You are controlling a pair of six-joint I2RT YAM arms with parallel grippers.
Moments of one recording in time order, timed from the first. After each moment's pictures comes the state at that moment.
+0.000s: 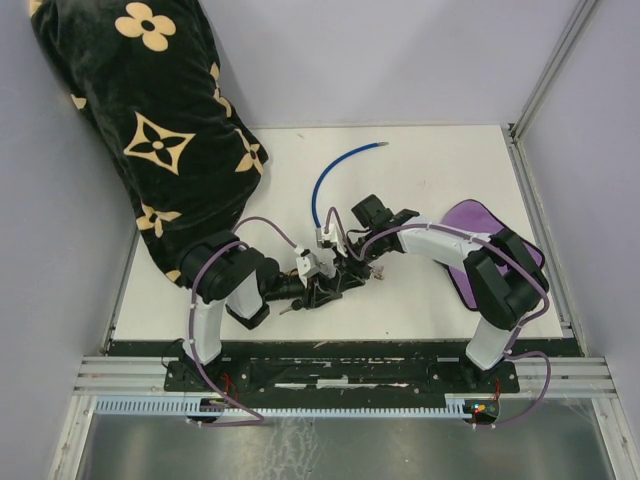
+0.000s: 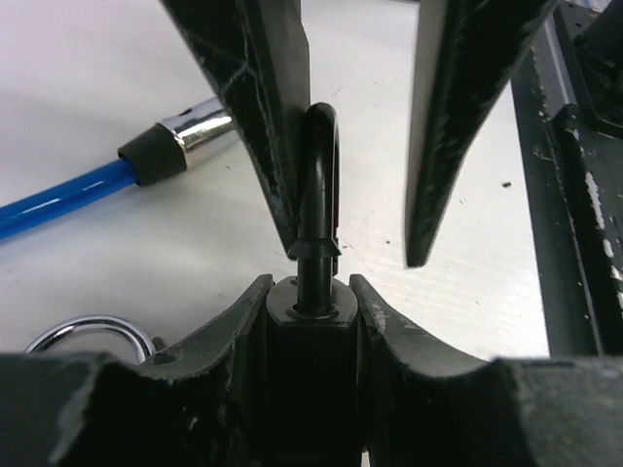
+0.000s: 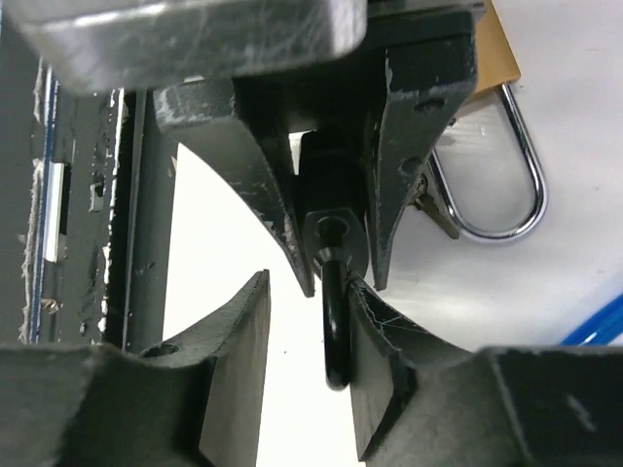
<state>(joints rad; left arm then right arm) -0.64 2.03 0.31 1.55 0.73 -0.06 0.67 1.75 1.11 -0.51 -0.83 -0.69</state>
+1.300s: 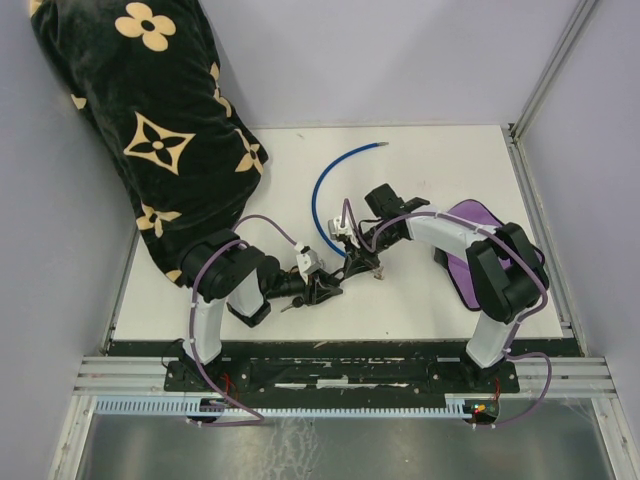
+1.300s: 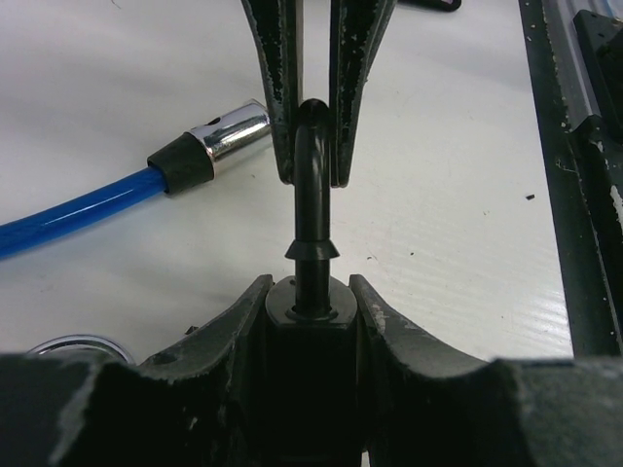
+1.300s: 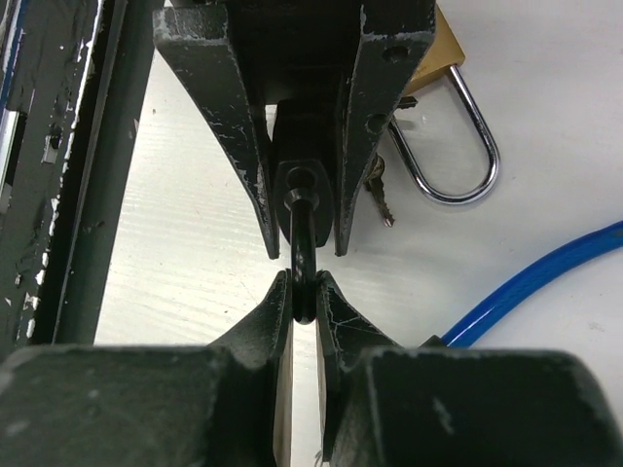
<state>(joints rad) -0.63 2.04 0.34 1.55 0.70 -0.06 0.56 1.77 1.15 -0.60 -0.92 -0.94</state>
